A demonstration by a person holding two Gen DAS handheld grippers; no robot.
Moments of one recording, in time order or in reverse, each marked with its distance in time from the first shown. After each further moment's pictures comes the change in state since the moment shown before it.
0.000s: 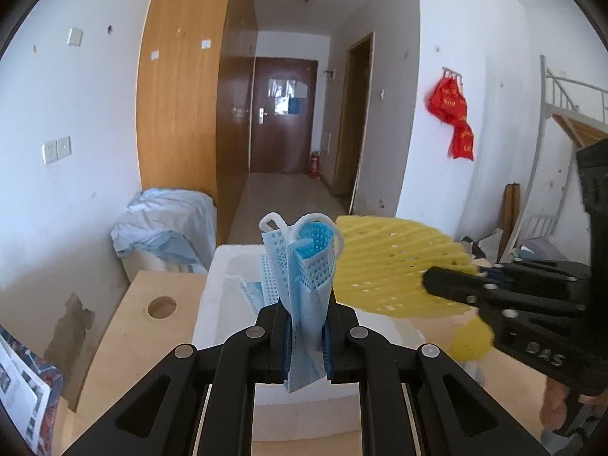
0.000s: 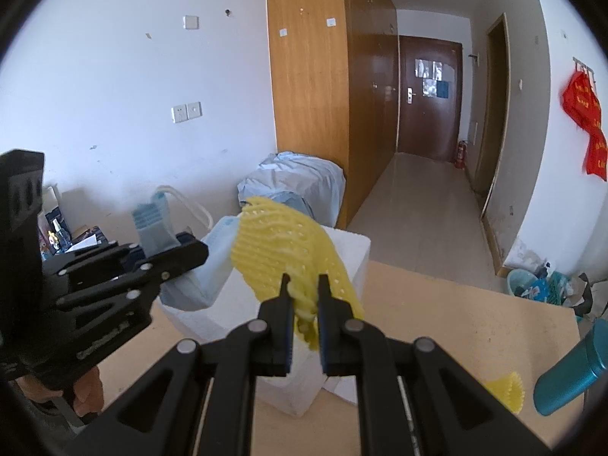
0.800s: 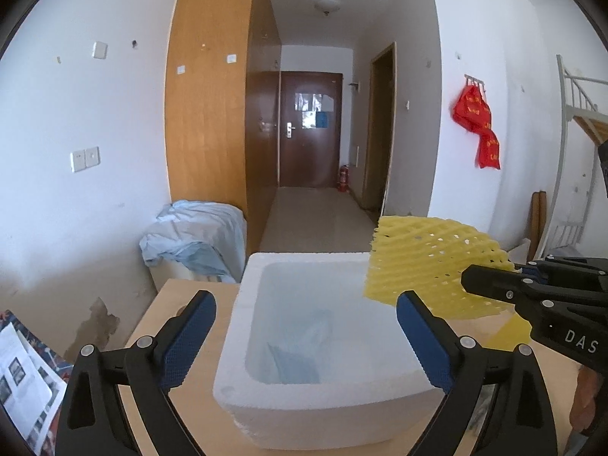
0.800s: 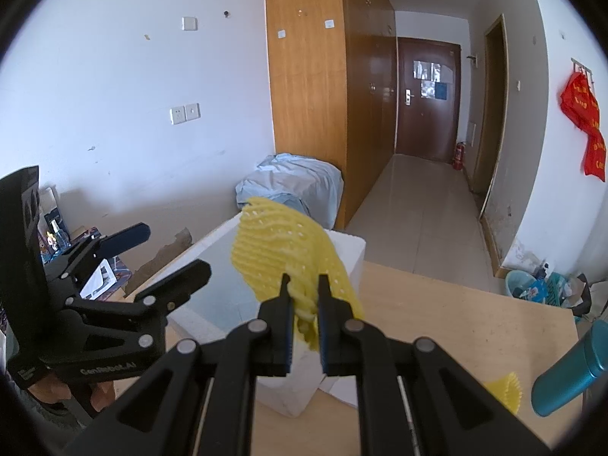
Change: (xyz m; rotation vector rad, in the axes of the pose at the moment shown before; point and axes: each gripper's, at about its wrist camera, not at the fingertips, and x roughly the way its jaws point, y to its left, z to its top) left arm -0.005 0.005 -0.004 -0.004 -0.073 0.125; right arm 0.002 0.002 0.004 0.004 -0.009 -0.004
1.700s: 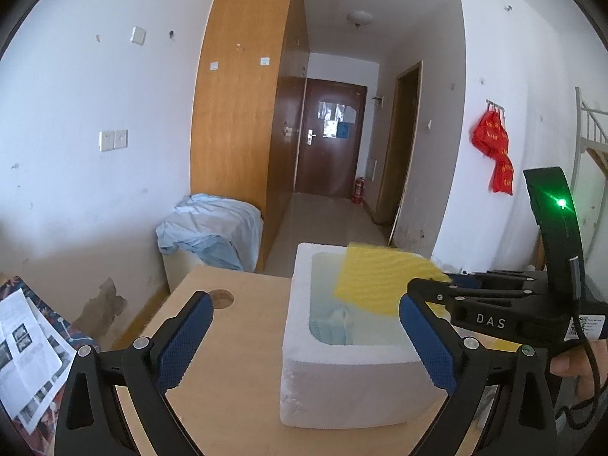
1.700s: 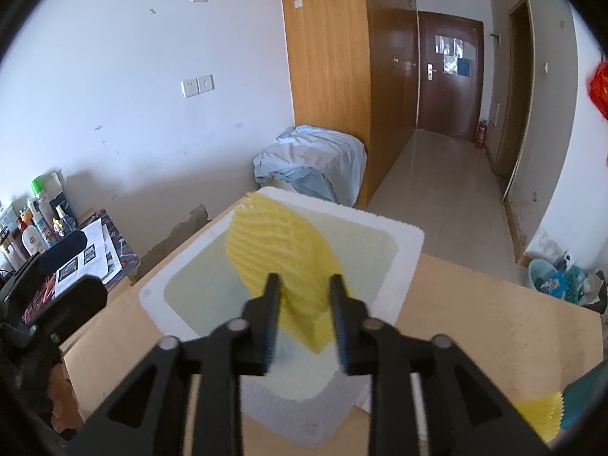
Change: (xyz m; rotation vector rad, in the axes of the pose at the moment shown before) left arm -0.038 0.043 -0.016 -0.097 -0.036 0.036; right arm 0.060 0.013 0.007 -0.010 0.109 0.075
